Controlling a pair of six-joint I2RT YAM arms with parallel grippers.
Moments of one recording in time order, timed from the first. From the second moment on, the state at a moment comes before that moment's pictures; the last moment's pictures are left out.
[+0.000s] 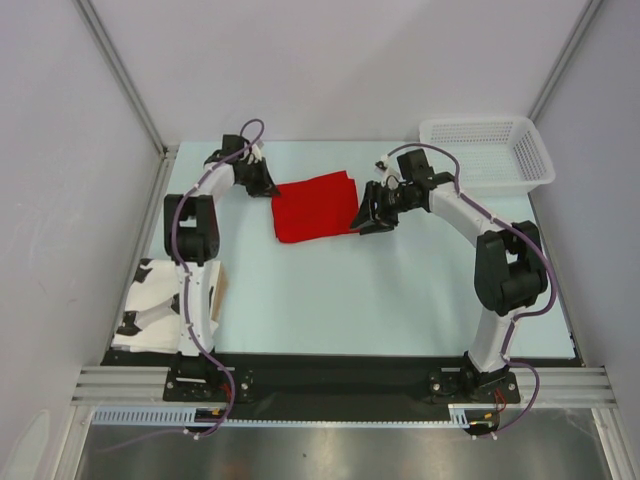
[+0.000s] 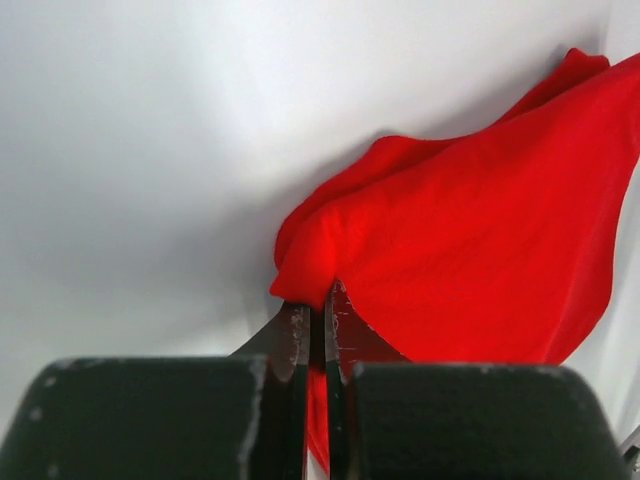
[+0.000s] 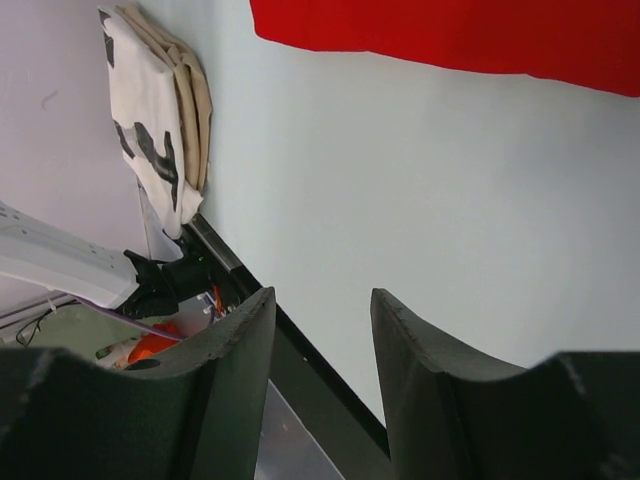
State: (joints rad) left arm -0.07 2.46 2.03 -0.56 0.50 -0.28; right arm 0.33 1.86 1.45 -0.57 -0.75 0.44
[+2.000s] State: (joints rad) left arm -0.23 1.06 1.31 -0.96 -0.23 -0.92; right arm 0.46 1.32 0.96 -0.57 -0.72 0.44
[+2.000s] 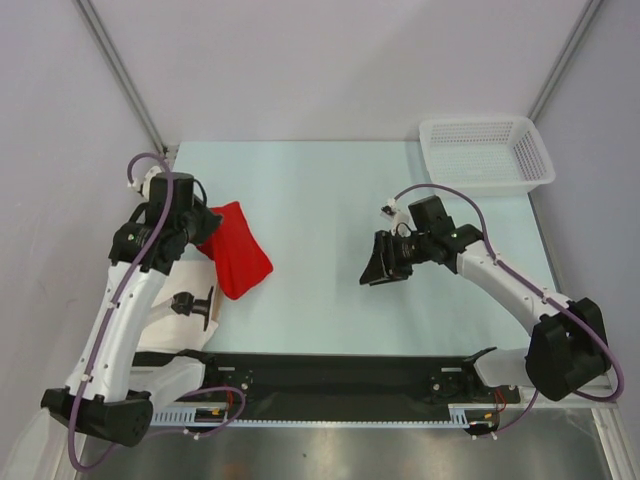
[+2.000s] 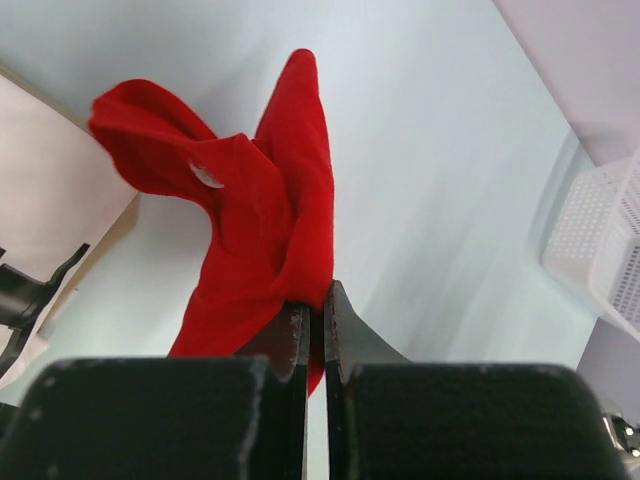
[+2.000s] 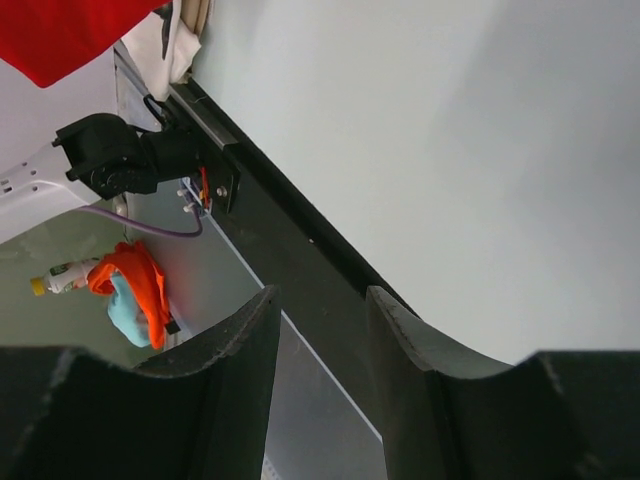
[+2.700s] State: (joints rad) left arm -0.08 1.05 1.52 -1.10 -0.30 -0.83; right arm 0.47 1.26 0.96 -0.59 -0.72 0.44
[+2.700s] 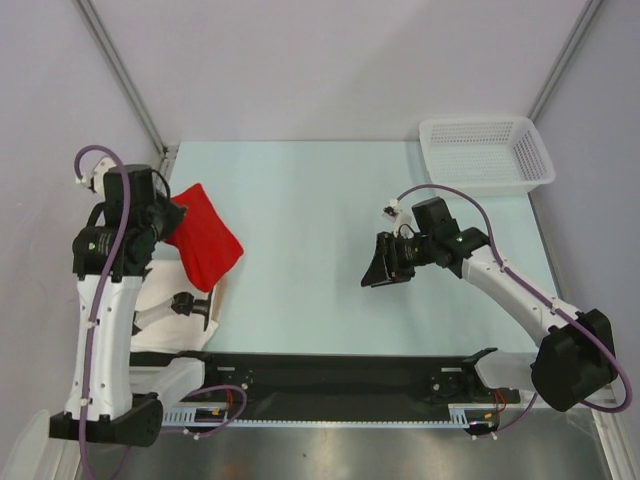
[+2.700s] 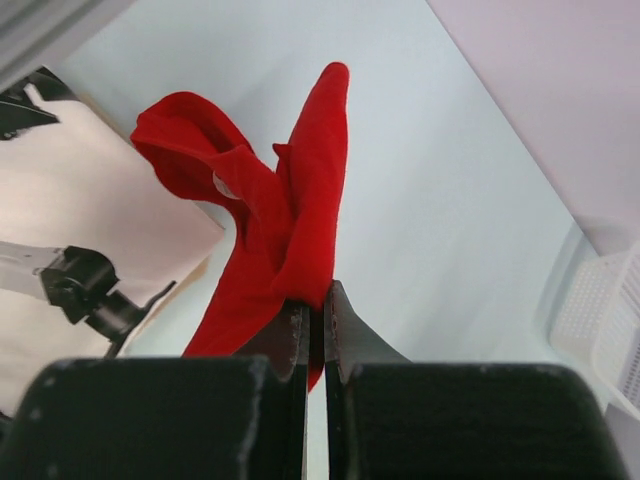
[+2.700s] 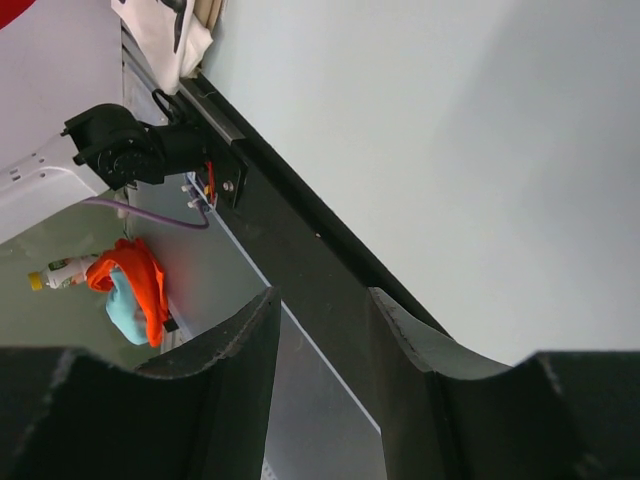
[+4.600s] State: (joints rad) left arm 0.11 0.97 1.39 -0.99 -0.29 -0.58; right arm 0.47 1.28 0.93 -0.60 -0.73 0.43
